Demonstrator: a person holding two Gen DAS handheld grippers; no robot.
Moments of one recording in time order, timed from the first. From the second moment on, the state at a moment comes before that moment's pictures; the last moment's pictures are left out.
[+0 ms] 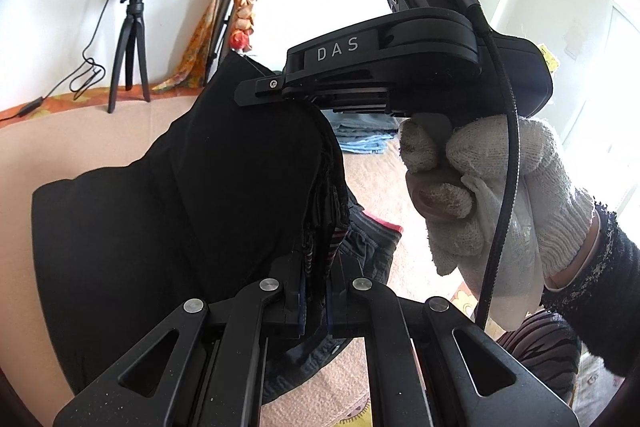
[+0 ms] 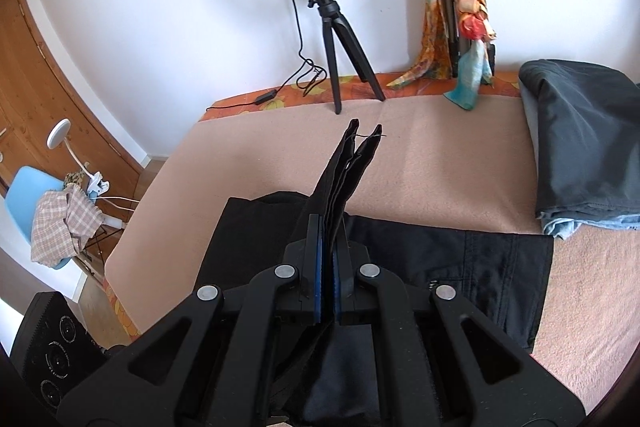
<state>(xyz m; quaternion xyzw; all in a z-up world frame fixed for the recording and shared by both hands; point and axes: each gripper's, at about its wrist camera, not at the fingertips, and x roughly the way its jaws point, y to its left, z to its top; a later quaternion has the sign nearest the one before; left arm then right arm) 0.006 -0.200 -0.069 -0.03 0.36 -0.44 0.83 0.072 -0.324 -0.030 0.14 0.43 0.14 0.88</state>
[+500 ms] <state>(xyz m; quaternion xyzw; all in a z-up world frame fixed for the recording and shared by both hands) 0.017 -0.087 -0.060 -0.06 0.36 -0.34 0.87 0.062 -0.373 -0.071 0.18 0.45 0.11 0.87</state>
